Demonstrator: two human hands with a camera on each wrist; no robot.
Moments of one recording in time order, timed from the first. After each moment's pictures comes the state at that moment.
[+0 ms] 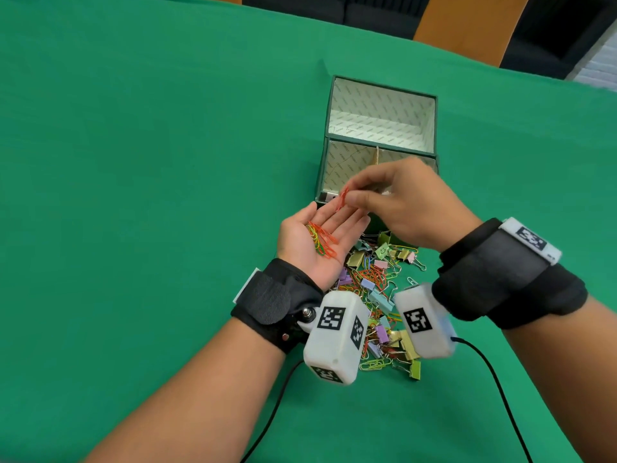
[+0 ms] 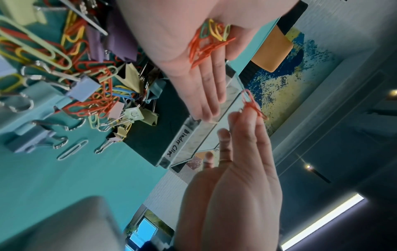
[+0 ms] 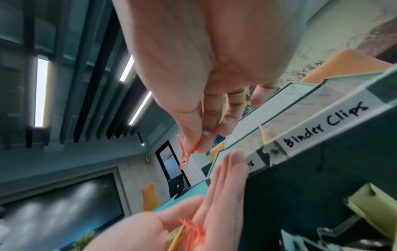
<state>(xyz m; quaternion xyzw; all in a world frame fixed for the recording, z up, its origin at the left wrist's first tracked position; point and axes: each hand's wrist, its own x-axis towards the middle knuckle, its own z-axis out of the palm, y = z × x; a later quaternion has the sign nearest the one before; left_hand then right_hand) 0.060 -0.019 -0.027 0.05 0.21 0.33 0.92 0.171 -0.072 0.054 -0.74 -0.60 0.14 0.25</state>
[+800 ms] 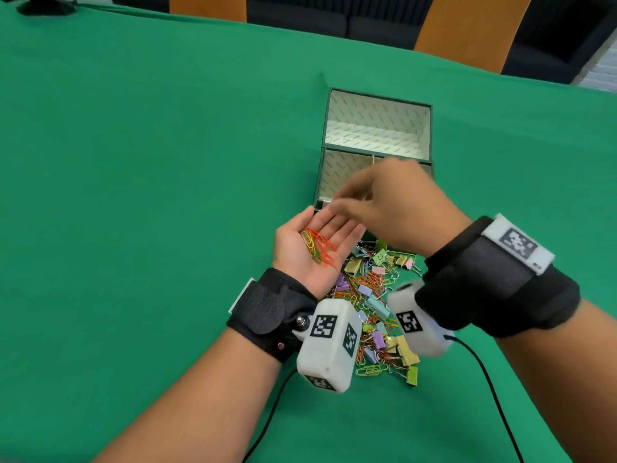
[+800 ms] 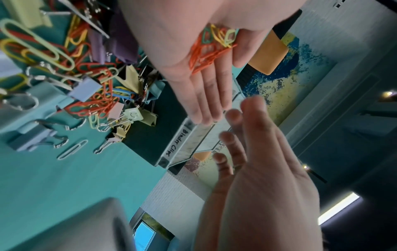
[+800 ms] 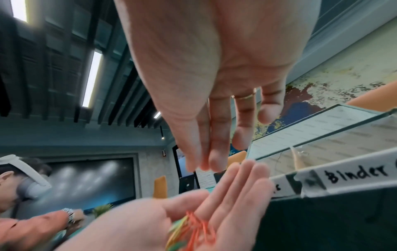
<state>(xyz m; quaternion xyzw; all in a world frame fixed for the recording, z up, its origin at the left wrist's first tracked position) 0.058 -0.024 -0.024 0.09 0.24 0.35 0.90 0.160 -0.073 0.067 -0.76 -0.62 0.06 0.18</state>
